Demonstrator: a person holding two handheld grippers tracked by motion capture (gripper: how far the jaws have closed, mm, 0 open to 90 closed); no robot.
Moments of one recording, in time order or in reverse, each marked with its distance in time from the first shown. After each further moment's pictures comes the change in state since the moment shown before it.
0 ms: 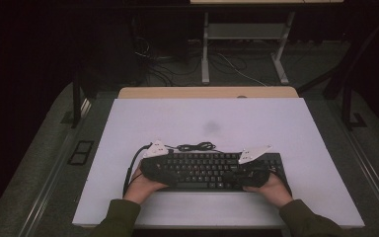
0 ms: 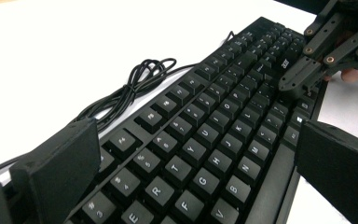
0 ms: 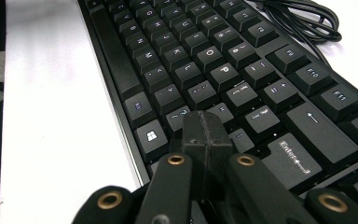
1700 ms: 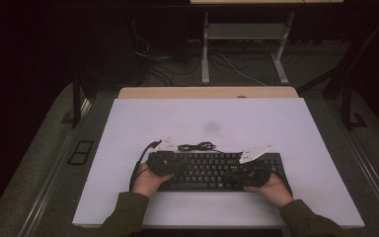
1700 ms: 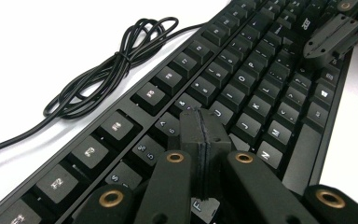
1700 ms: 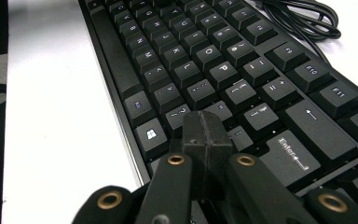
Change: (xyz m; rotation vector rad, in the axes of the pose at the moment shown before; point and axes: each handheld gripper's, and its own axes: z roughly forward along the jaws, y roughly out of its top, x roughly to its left) left arm 0.009 0.006 0.023 0.187 -0.024 0.004; right arm -0.001 -0.001 -0.001 -0.002 0.008 0.015
